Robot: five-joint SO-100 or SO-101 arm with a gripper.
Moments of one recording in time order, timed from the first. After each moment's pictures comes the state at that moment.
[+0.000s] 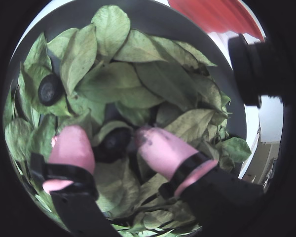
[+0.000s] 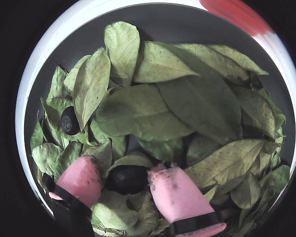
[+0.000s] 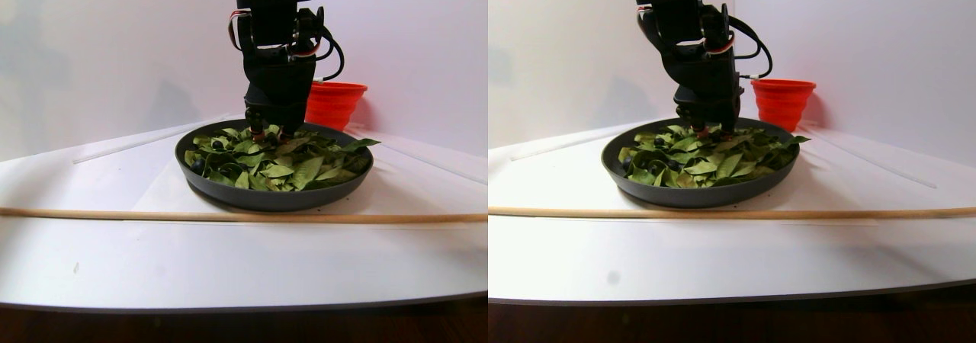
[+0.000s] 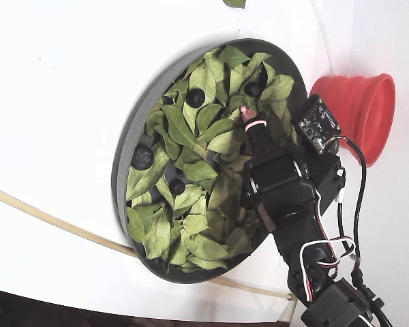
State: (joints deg) arm 11.2 66.4 107.9 -29.4 -83.6
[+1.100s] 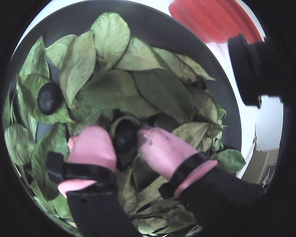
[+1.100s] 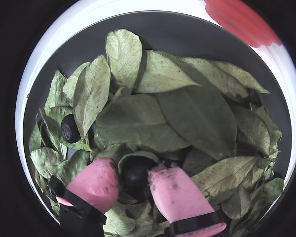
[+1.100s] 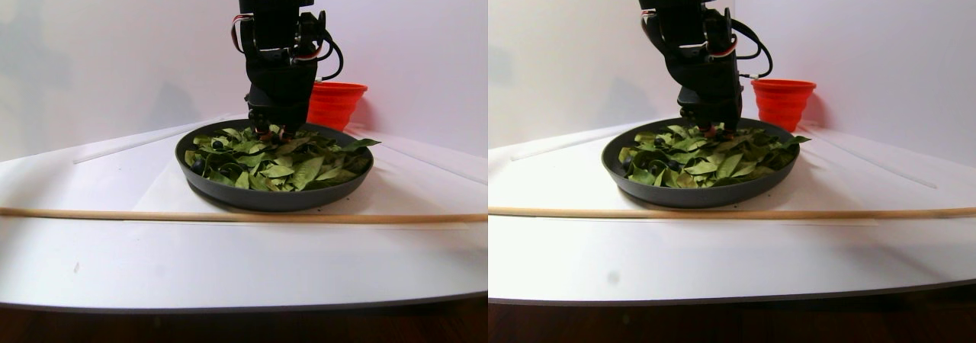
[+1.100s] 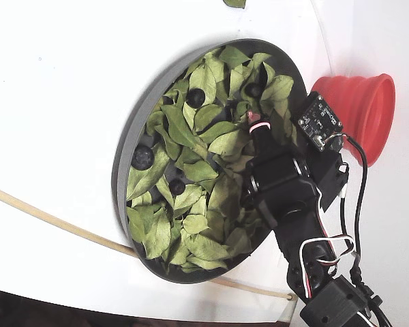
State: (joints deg) arm 12.3 64.9 106.2 -29.4 -87.5
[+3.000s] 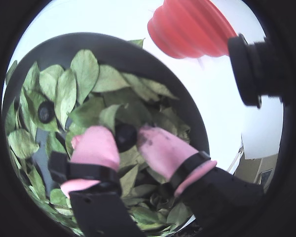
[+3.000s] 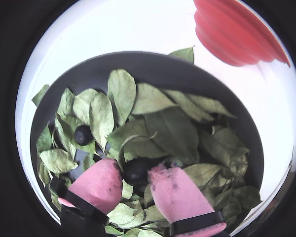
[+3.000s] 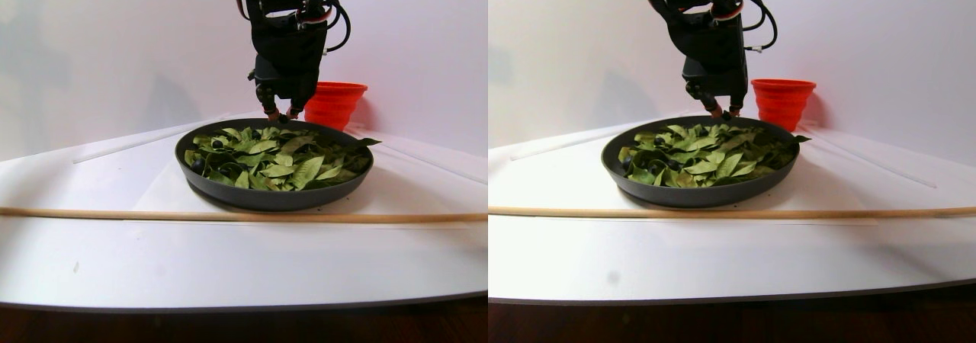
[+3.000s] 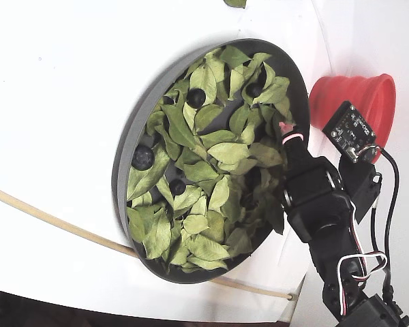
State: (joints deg) arm 13.6 77.9 112.9 -28.9 -92.5
